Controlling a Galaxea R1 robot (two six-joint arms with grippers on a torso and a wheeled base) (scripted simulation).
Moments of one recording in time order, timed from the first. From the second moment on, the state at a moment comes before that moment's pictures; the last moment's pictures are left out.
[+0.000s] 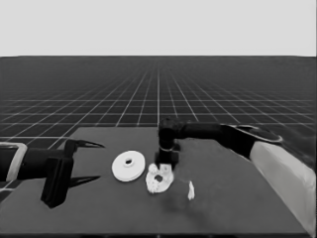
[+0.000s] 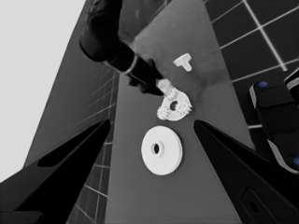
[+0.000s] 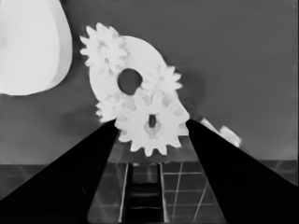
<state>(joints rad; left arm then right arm) -0.34 1.75 -0.42 0.31 0.68 0.35 0.03 2.94 -1.51 -0.16 -1.55 1.45</state>
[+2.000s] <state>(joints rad) -0.34 1.75 -0.42 0.31 0.68 0.35 -0.10 3.09 -1.78 -0.28 -1.50 1.56</state>
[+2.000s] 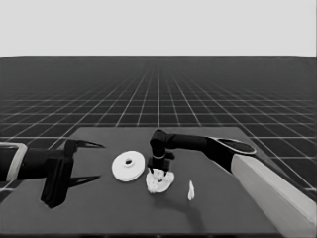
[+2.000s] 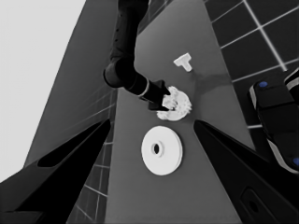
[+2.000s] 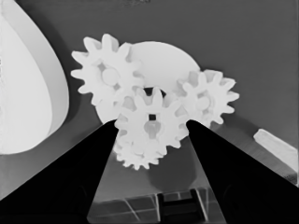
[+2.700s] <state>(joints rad) -0.34 1.75 -0.42 0.31 0.68 0.35 -0.11 3.08 -1.78 -0.28 -1.50 1.71</state>
